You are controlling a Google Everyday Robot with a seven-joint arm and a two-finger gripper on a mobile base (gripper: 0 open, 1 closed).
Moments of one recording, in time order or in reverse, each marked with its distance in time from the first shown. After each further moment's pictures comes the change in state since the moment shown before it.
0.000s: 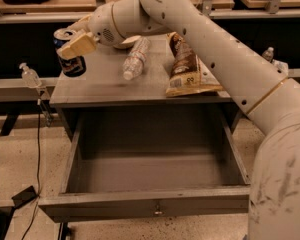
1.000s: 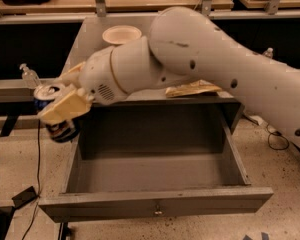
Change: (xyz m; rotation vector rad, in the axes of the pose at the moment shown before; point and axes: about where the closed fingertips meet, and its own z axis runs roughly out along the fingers) arm -0.011 0.197 -0.048 -0.076 0.056 0.093
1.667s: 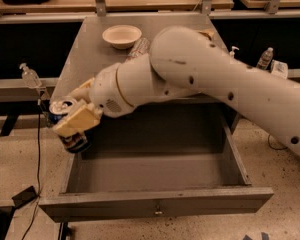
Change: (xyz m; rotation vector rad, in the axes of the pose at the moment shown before) arm 0.046 -0.001 0.004 0.012 0.073 0.037
